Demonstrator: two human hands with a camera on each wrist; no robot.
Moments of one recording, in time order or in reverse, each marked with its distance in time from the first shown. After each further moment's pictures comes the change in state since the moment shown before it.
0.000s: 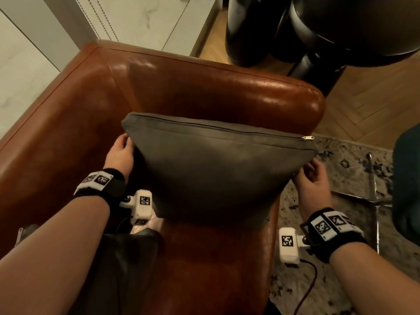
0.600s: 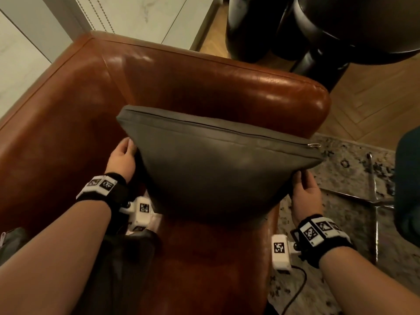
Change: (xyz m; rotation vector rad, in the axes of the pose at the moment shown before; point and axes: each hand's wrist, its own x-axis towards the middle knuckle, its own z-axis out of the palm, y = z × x) left_hand -0.003 -0.016 0.009 -0.030 -0.047 -0.026; right_hand -0.008 0.022 0.007 -0.075 -0.021 0.035
